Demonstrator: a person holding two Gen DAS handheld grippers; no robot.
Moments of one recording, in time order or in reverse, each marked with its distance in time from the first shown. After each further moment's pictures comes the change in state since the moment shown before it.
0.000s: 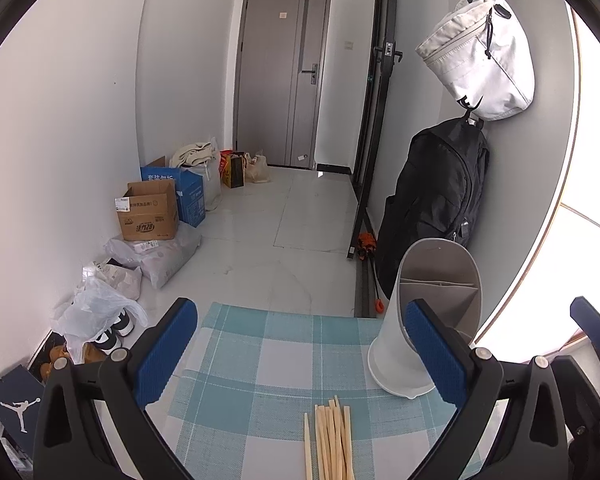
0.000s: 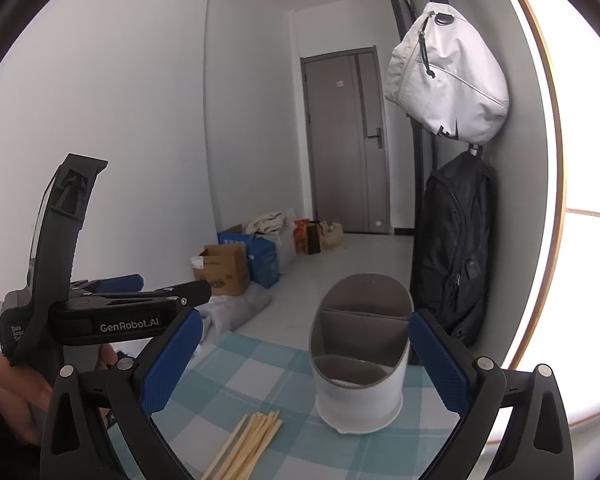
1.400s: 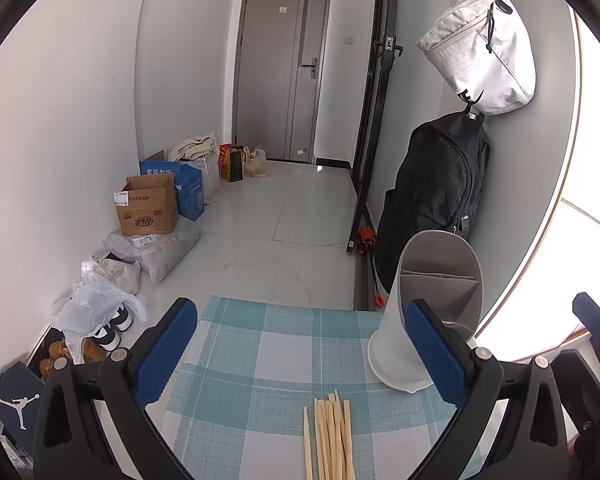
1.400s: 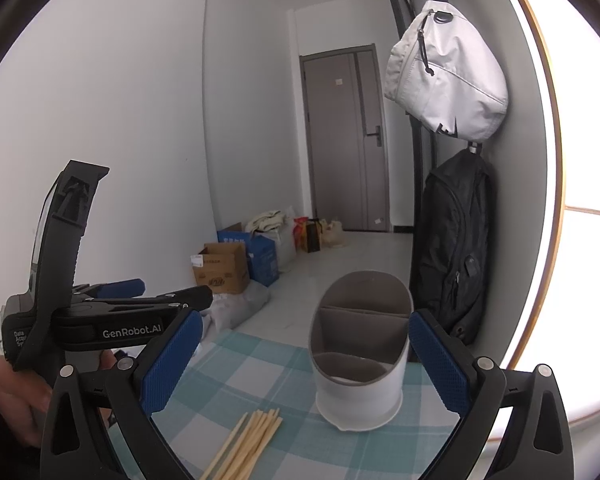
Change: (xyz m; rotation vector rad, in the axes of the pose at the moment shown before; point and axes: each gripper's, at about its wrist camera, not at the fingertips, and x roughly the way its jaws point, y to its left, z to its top) left arm 0.003 0.002 -0.005 -0.005 0.019 -0.001; right arm 0.000 0.000 -0.001 0.005 0.007 -0.002
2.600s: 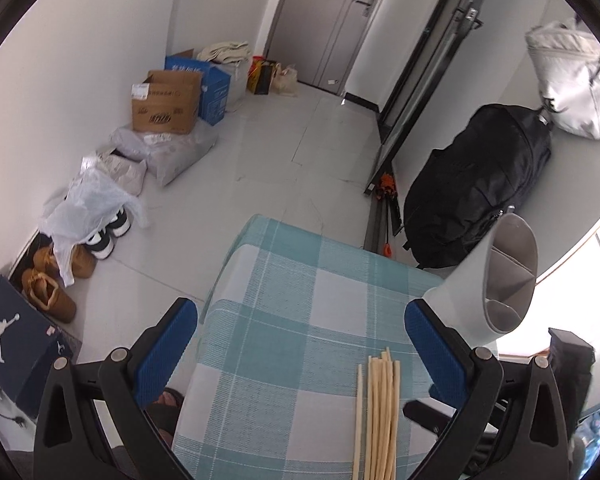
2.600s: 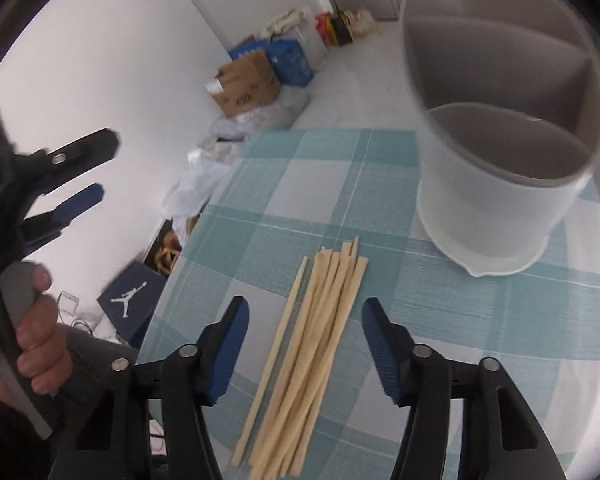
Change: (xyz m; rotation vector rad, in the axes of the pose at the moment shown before) left arm 0.051 0.093 -0.015 -0.249 0.299 -0.026; right arm 0.158 0.024 -0.091 0.214 0.824 0.171
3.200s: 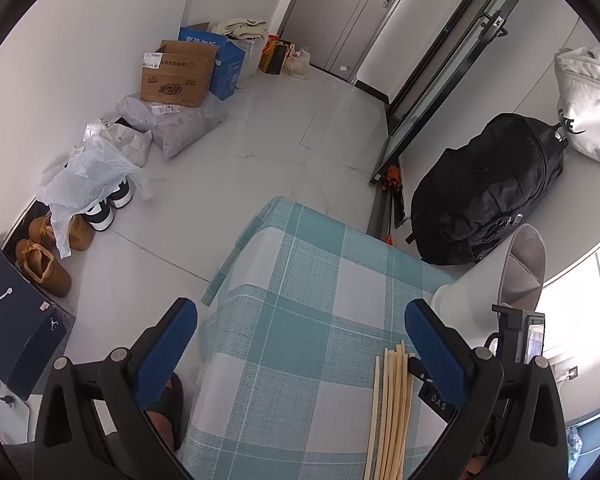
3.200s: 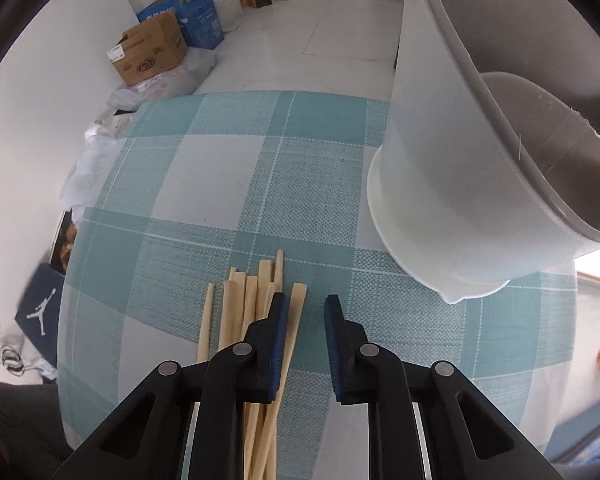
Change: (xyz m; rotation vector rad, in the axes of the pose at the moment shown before) left arm 0.006 0.031 0.005 -0.077 0.067 -0.044; right arm 0.038 -0.005 0.019 0.062 0.108 -0.354
